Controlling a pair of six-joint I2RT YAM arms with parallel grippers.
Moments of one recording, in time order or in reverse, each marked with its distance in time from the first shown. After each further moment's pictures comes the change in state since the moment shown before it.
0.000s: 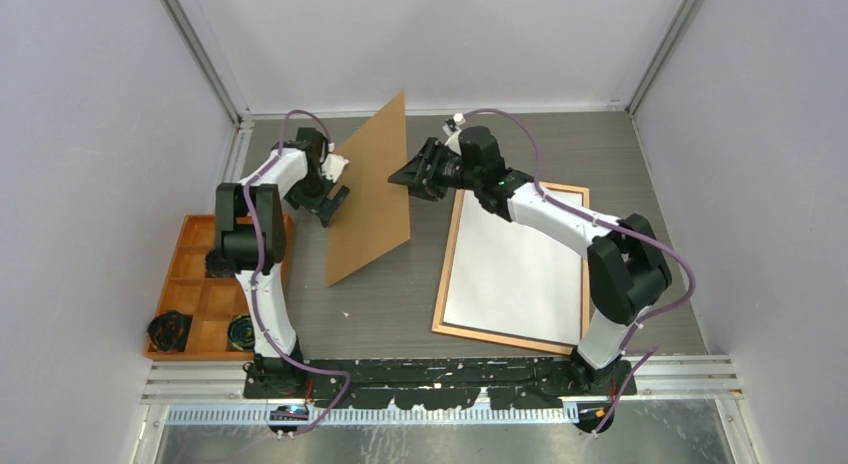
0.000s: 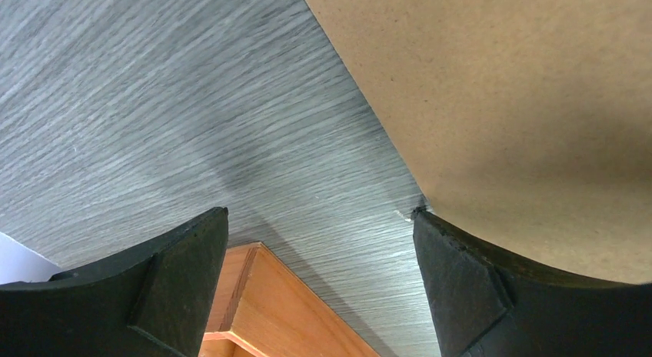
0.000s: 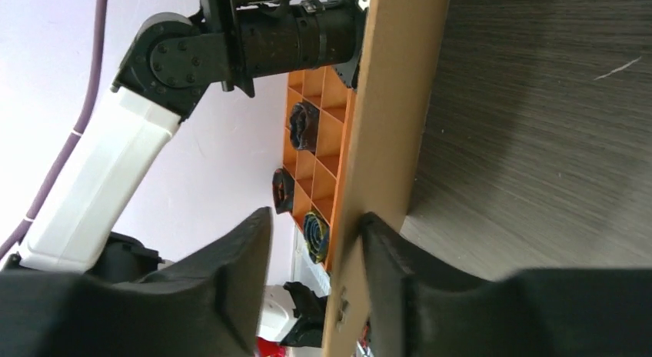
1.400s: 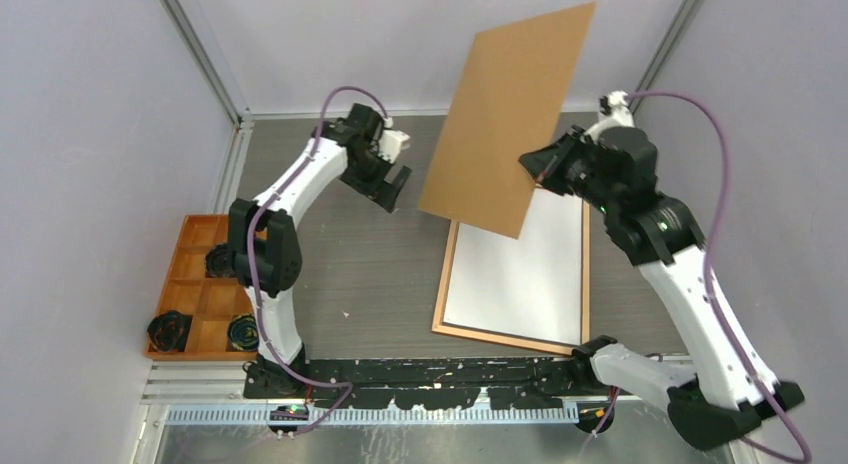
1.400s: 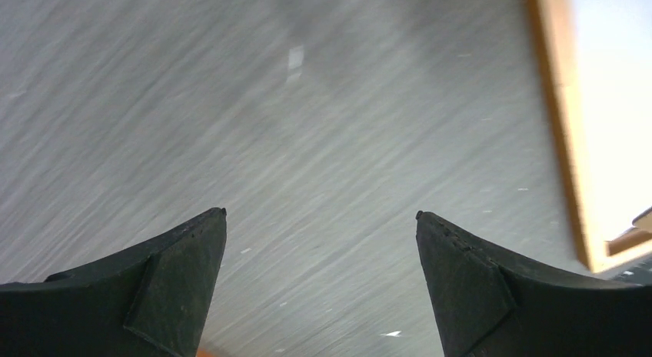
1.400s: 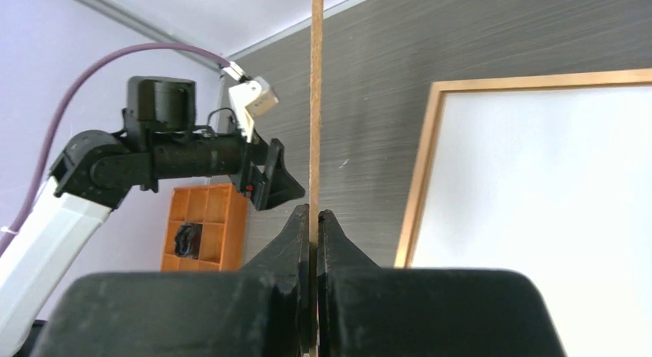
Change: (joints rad) left arm -0.280 -0.146 0.179 -0.159 0.243 -0.206; right arm -0.208 -0.673 0.122 -0.780 0.478 -0.409
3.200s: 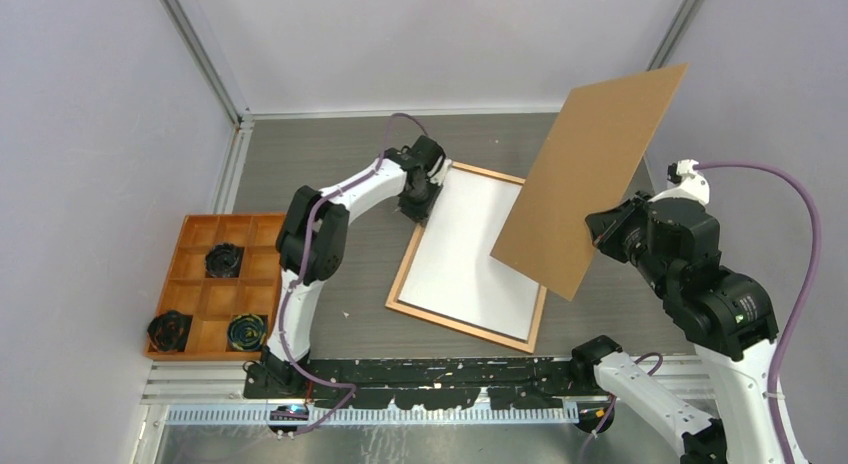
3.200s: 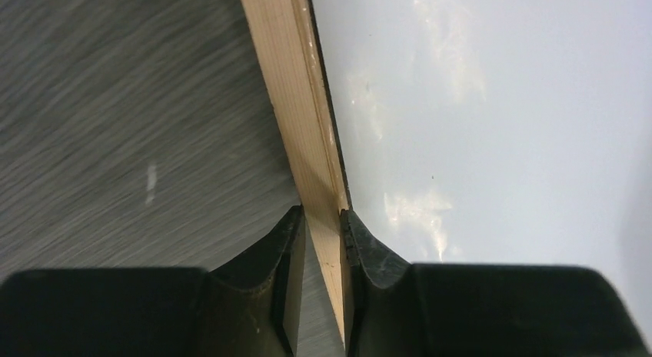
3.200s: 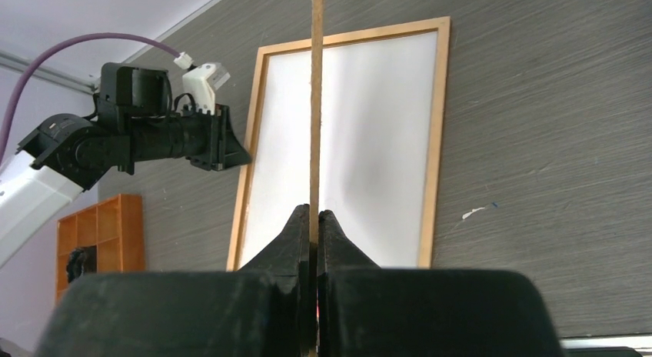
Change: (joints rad) left arm -0.270 0.269 0.053 0.188 -0.111 -0.356; right arm 0.003 -0.338 -0.018 -0.484 0.309 -0.016
